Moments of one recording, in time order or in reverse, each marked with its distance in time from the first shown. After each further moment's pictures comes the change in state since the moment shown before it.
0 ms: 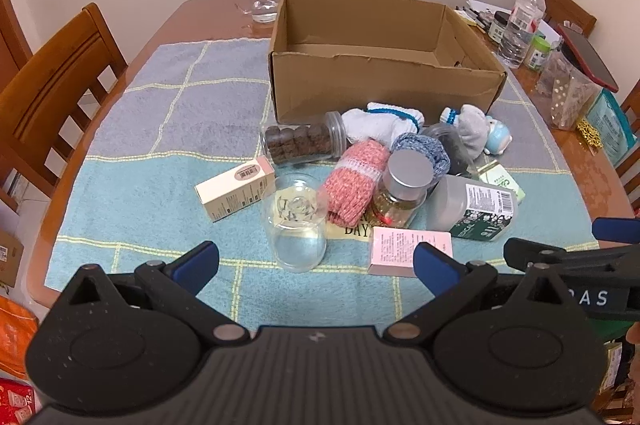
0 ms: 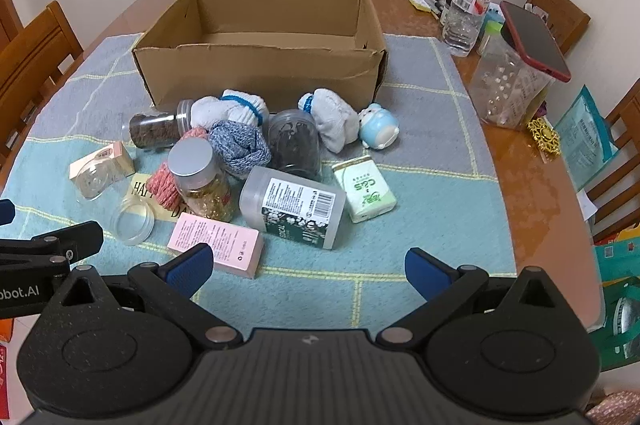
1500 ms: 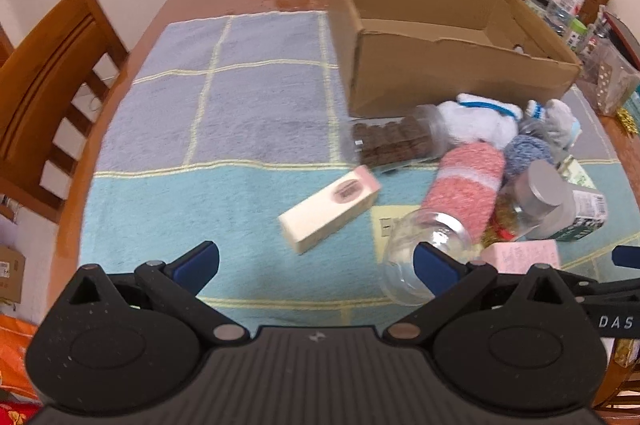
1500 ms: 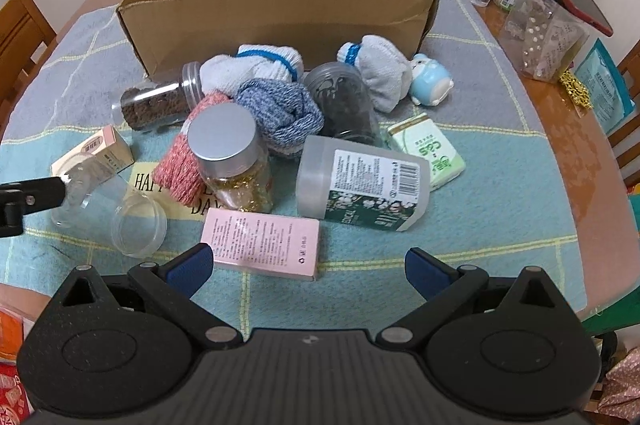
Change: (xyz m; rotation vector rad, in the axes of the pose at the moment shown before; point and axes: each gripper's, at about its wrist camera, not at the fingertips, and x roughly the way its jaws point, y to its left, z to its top) left arm 0.064 0.096 0.033 0.061 0.086 -0.013; right arm 0.064 0.054 0.005 0.092 0.122 -0.030
